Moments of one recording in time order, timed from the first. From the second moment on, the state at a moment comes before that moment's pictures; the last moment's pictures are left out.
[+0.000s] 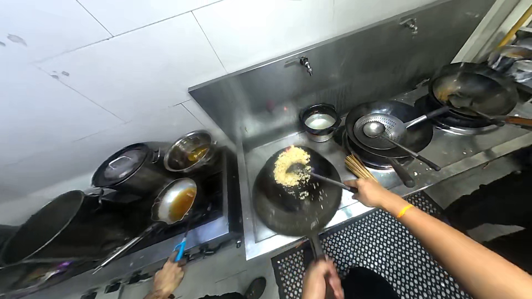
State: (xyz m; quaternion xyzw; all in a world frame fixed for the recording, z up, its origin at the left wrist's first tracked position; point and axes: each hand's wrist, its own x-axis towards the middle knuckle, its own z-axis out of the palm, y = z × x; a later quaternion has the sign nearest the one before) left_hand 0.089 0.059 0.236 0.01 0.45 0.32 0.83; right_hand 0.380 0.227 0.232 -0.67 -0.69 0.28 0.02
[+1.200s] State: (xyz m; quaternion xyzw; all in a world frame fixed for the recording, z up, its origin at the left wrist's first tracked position) left_hand 0.042 0.214 0.152 0.00 0.48 0.31 0.82; right_hand 0.339 0.319 0.288 -0.71 -0.52 0.48 0.03
